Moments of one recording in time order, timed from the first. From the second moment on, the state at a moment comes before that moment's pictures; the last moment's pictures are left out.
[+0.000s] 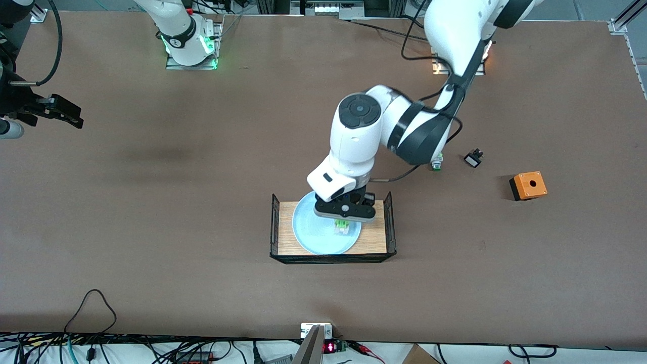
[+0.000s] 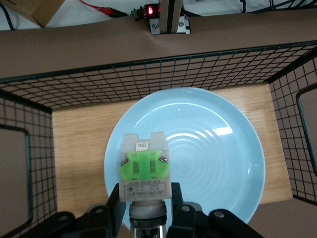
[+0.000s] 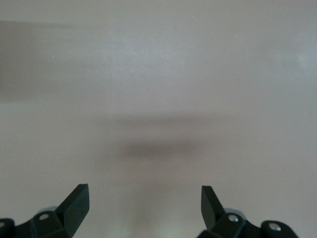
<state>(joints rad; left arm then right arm) -0.59 0.76 -0.06 -1.01 0.13 1.96 -0.59 -0.03 0.00 0.01 -1.63 -0.07 1.59 0.00</state>
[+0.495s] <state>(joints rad) -0.55 0.62 -0.06 -1.01 0.11 1.50 -0.35 0.01 0.01 0.02 -1.63 -0.08 1.60 0.00</state>
